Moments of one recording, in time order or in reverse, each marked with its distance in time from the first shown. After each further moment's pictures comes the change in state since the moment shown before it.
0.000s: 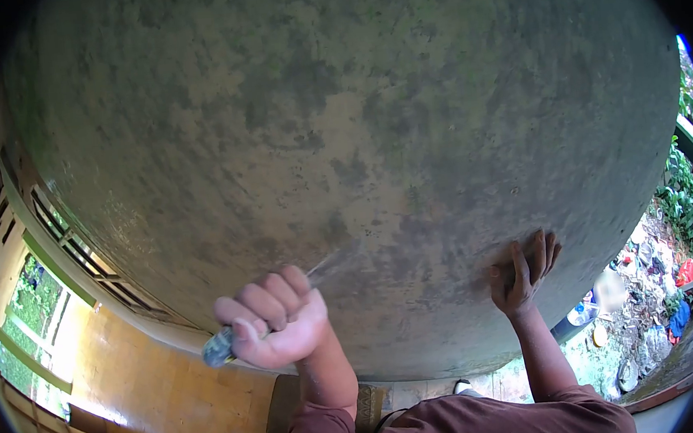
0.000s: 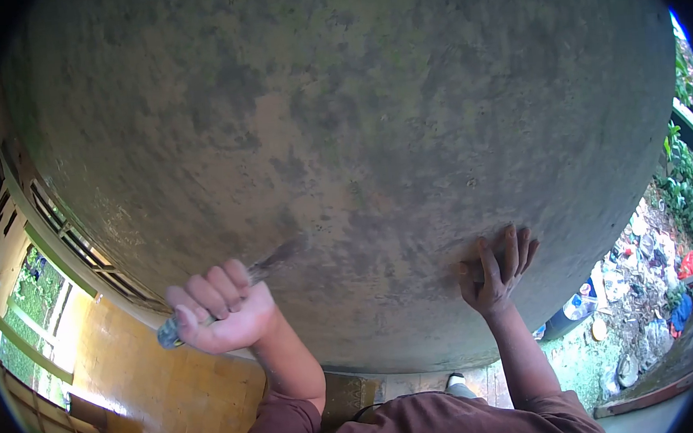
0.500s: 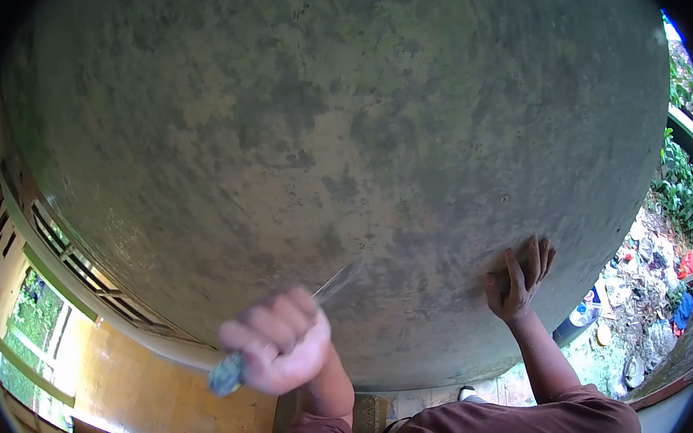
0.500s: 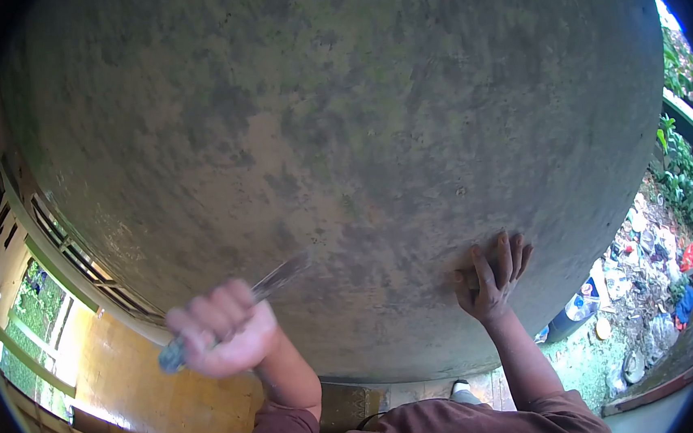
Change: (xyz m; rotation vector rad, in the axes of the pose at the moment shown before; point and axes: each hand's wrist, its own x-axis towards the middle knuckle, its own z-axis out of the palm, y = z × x) left_hand 0.000 0.004 0.019 0.016 -0.113 -0.016; right_hand -0.001 -0.001 0.000 0.019 0.014 0.011
